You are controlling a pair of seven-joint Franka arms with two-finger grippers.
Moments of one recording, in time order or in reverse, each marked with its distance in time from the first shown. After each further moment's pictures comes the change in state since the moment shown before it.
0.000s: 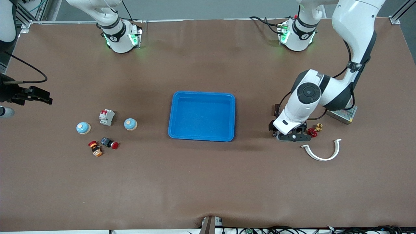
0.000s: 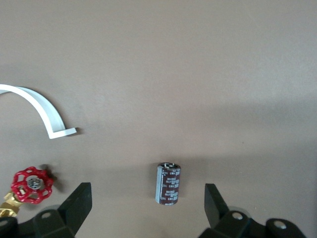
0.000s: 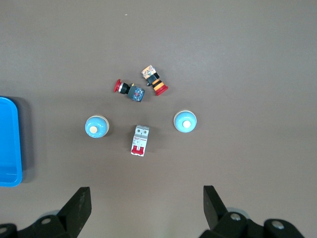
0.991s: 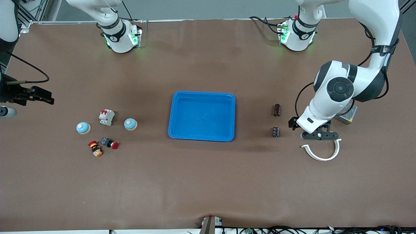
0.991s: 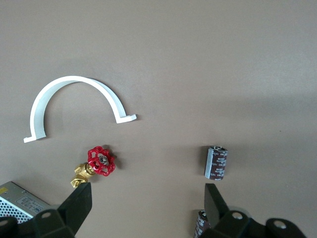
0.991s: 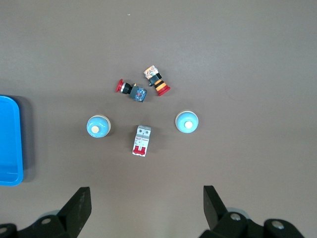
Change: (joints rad) left arm 0.090 -0.110 -0.002 0.017 -0.092 -0.160 0.144; right arm 0.010 0.000 -0.002 -0.001 0.000 0.002 0.000
